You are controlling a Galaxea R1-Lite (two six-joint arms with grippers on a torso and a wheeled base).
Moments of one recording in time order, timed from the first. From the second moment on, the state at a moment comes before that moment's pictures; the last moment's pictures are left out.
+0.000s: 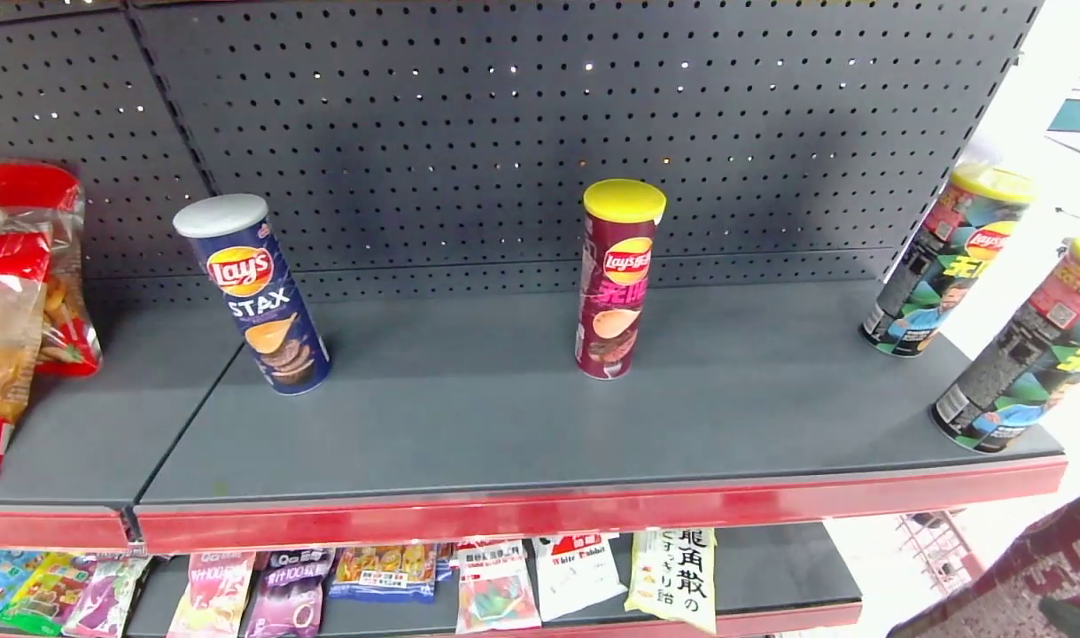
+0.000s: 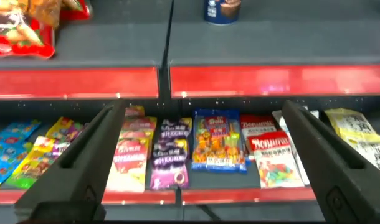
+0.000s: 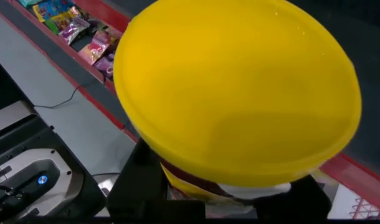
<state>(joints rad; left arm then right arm) 0.00 0.00 0.00 0.00 0.03 0.00 0.36 0.65 -0.46 0.07 0.33 -0.21</state>
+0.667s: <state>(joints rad) 0.00 0.01 -0.02 -0.01 -0.08 0.02 0.36 0.65 -0.46 0.07 0.33 -0.20</state>
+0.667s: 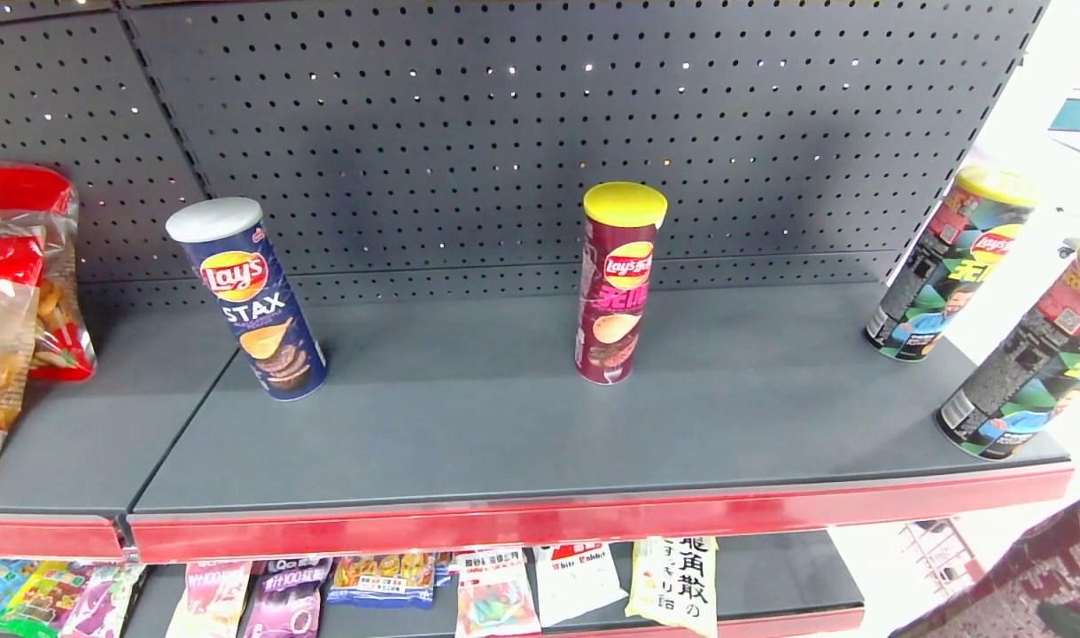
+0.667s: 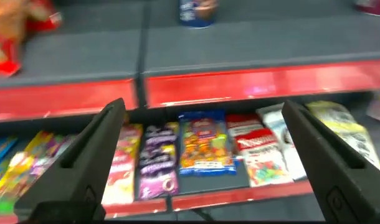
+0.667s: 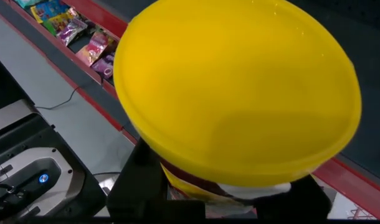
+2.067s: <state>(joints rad) -0.51 1.69 -1.19 -0.23 -0.70 0.24 0.36 0.72 -0.60 0.07 0.32 -0.14</state>
